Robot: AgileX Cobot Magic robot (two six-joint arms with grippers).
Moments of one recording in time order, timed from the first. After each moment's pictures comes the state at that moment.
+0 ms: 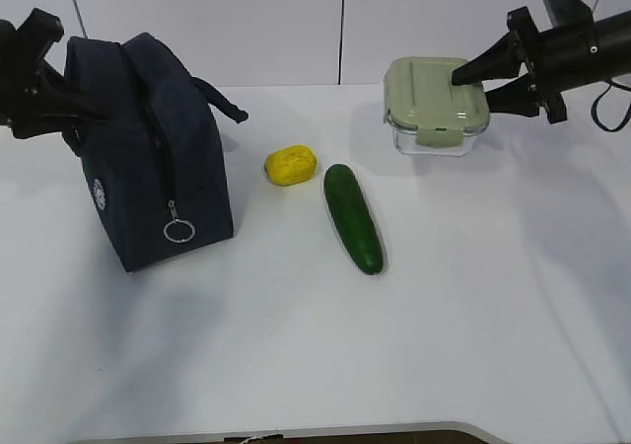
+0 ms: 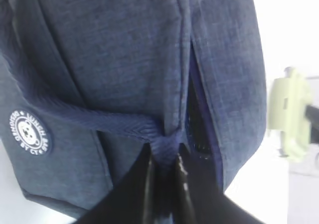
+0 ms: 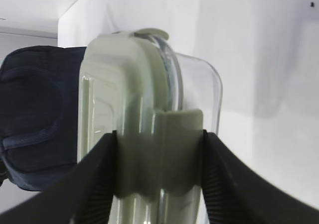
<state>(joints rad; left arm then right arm) 0.01 1.62 -1.07 -1.10 0.70 0.34 -0.18 2.21 -1.79 1.14 1.17 -0.54</state>
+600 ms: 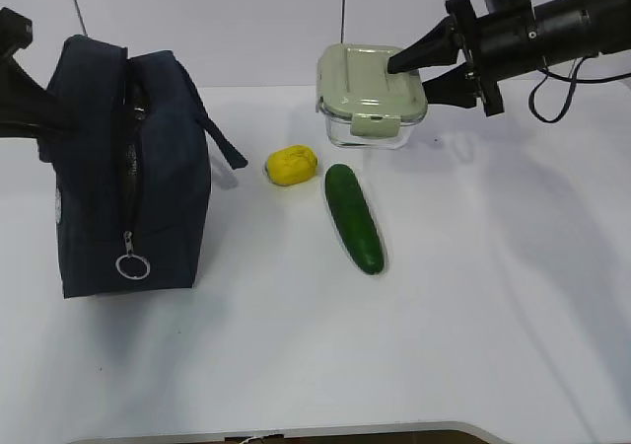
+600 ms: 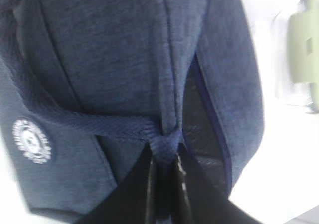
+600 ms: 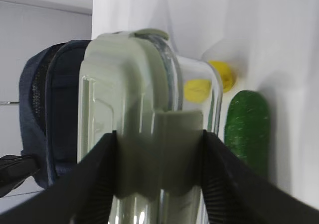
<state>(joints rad) 0.01 1.49 -1.07 -0.85 0.81 0.28 -0.05 2.18 -1.79 1.21 1.18 -0.50</state>
